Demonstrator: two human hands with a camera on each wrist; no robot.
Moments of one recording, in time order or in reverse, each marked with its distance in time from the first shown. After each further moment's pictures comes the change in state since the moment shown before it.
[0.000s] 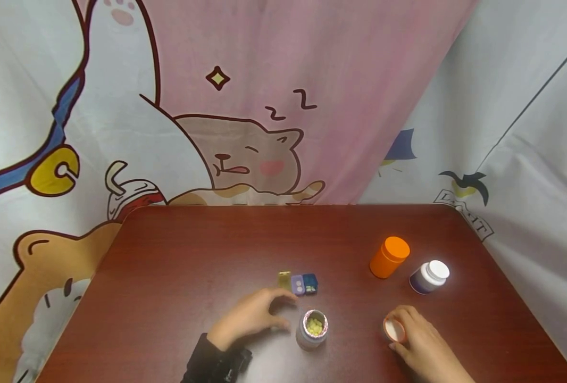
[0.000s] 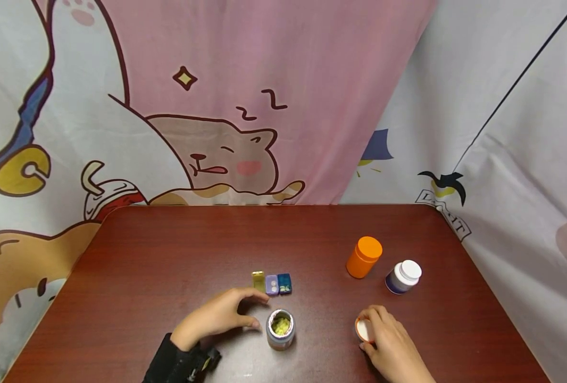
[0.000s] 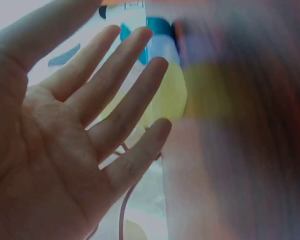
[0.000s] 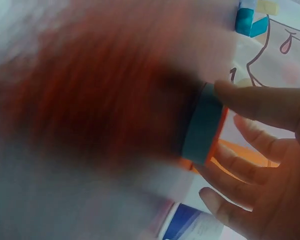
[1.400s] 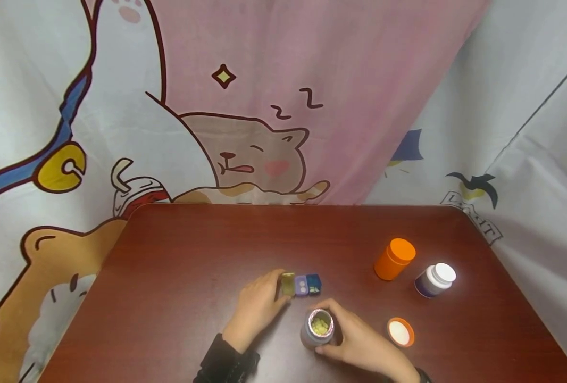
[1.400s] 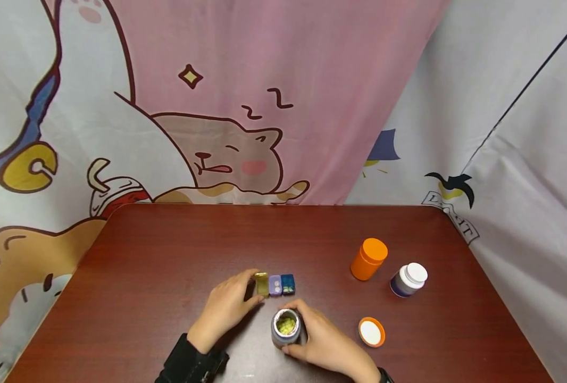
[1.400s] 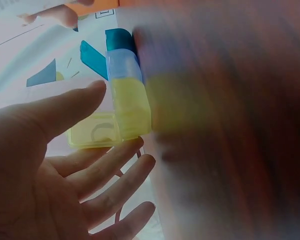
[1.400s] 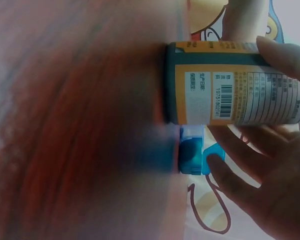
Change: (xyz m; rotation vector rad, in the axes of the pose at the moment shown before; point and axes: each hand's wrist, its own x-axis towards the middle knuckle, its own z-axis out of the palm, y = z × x) left_hand 0.016 -0.004 0.018 0.308 0.406 -0.201; right_hand 0.059 -0.090 0.030 0.566 -0.329 -0.094
